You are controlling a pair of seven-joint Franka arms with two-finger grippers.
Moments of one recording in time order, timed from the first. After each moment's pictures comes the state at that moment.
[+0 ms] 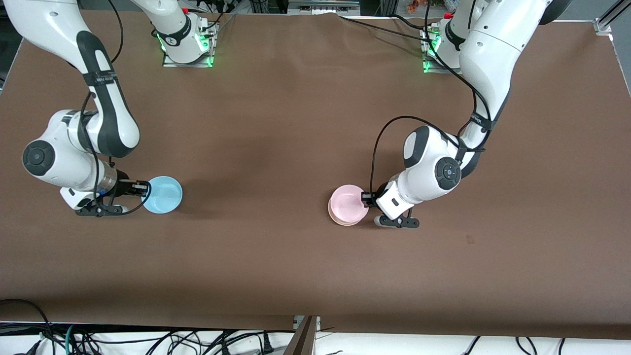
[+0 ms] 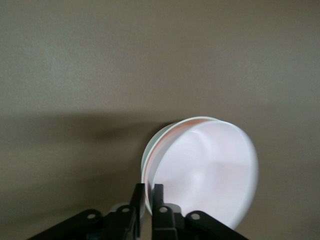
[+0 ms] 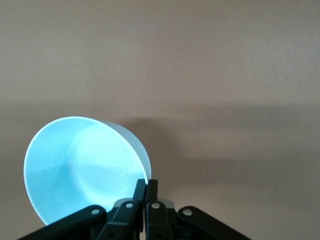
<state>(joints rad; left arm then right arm) -0.22 0.72 -0.23 -1.59 -0.31 2.40 -0.17 0.07 0.44 -0.09 -1.83 0.10 2.22 -0.09</state>
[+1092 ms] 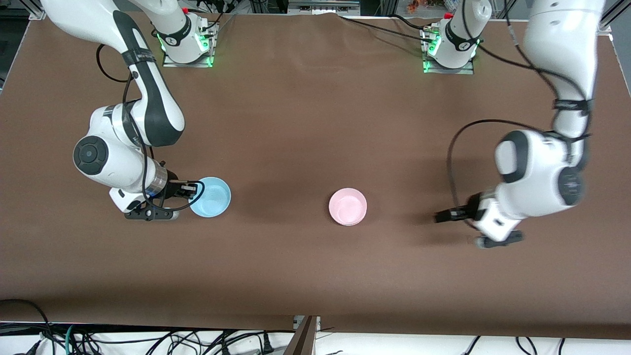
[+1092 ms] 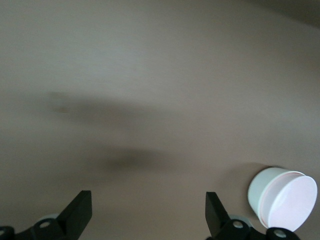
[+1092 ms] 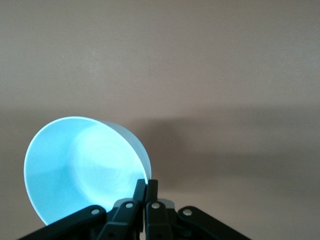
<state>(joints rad) -0.07 0.55 0.02 -1.54 -0.31 2.06 -0.17 0.22 0.46 -0.02 -1.70 0.14 2.14 0.15</state>
